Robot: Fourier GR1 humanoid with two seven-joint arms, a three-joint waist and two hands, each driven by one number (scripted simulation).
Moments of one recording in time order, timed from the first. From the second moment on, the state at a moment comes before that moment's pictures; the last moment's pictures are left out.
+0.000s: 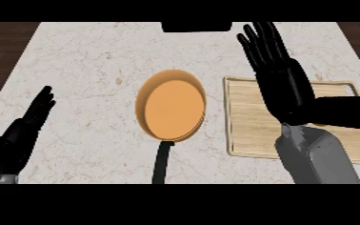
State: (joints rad) left arm 0.07 0.58 -0.13 -1.55 0.24 0.17 -0.01; right arm -0.41 -0.20 0.22 -1.70 -0.45 -0.14 0.01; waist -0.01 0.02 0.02
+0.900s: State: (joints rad) left arm -0.10 0.35 -0.22 -1.68 0.30 0.29 0.20; right arm -0.14 -0.72 -0.17 -1.24 -0.40 0.17 -0.19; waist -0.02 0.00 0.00
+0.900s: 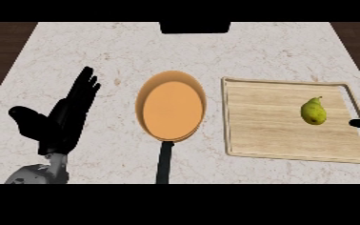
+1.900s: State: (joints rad) left arm -0.17 0.29 -0.21 -1.63 0.27 0.27 0.25; right arm -0.41 -1.10 -0.06 -0.96 -0.26 0.71 0.13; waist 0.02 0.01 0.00
